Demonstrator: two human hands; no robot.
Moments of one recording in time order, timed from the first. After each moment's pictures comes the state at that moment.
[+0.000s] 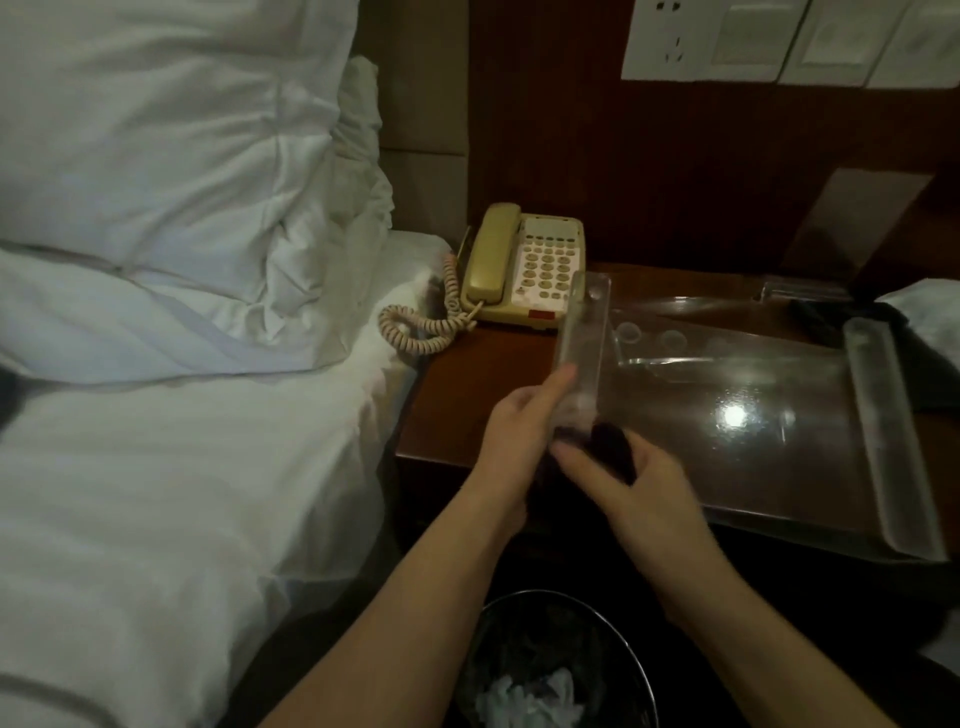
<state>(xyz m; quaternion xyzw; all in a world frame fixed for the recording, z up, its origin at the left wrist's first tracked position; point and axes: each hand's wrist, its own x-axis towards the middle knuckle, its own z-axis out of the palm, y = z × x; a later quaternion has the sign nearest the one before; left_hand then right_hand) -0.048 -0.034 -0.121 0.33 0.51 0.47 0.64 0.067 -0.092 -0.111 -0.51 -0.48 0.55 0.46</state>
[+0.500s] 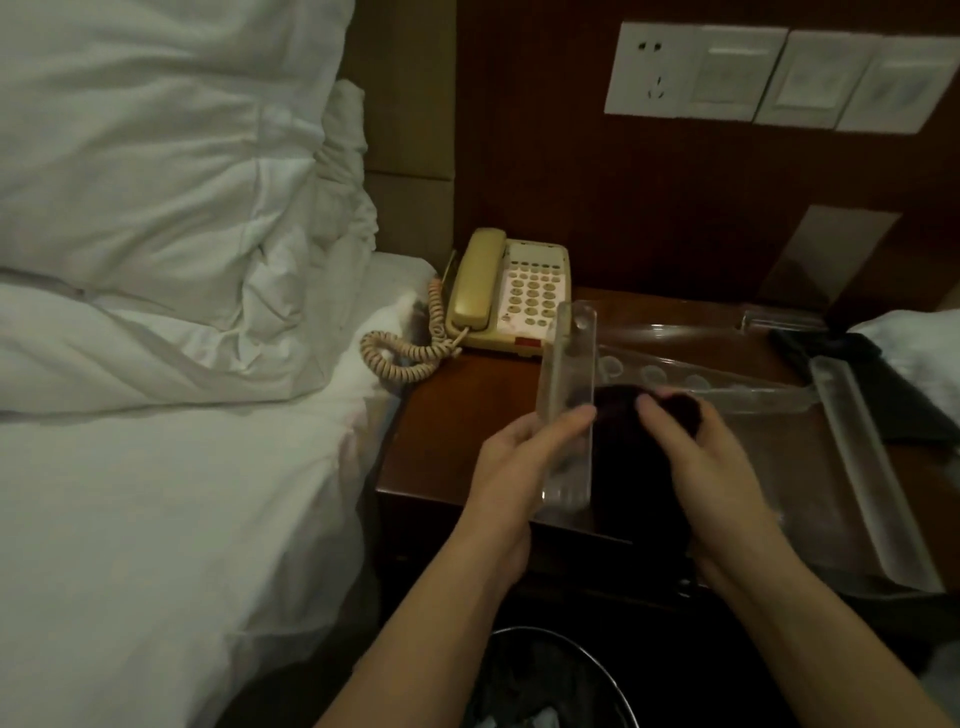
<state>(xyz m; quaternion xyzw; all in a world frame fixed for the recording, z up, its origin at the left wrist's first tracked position) -0.040 -0.040 -0.115 0.32 0.48 0.47 0.67 0.098 -0.056 -0.084 -0.57 -0.38 0.48 0.54</state>
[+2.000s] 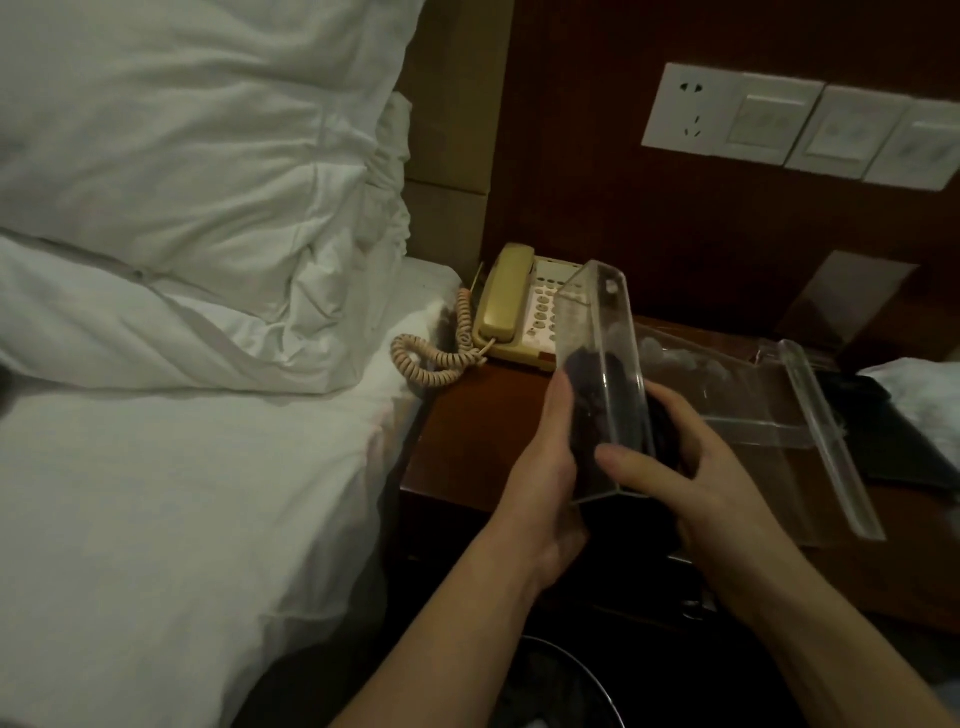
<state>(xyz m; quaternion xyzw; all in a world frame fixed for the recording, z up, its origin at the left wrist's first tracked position) -0.043 -0.050 -0.088 0.24 0.35 0.48 0.77 0.087 -0.065 -0.060 -0.48 -0.58 0.49 0.43</state>
